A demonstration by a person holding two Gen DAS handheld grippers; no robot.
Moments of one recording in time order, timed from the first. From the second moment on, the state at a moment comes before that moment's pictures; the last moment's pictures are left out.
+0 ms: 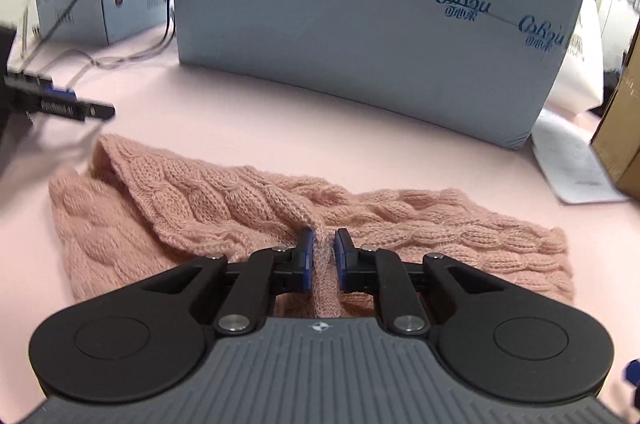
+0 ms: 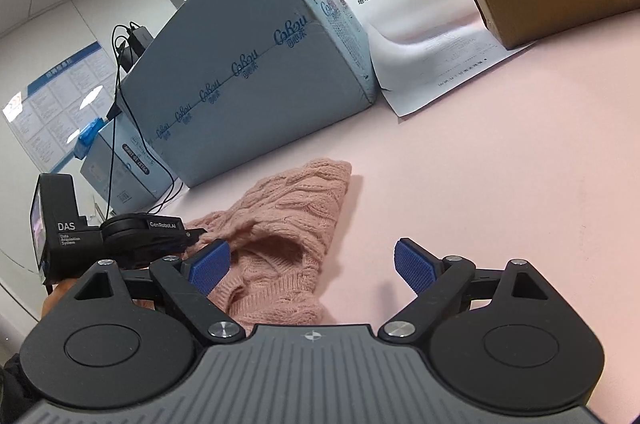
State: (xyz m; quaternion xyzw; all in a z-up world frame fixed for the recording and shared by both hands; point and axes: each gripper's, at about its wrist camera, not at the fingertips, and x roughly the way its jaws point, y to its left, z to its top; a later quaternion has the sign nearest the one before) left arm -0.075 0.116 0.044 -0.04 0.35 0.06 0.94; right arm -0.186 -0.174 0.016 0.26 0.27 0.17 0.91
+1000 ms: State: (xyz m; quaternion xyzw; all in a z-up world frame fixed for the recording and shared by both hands) left arm -0.098 0.065 0.050 -0.18 0.21 -0.12 0.95; right arm -0.169 -0.190 -0.011 0.30 0.25 0.17 0.91
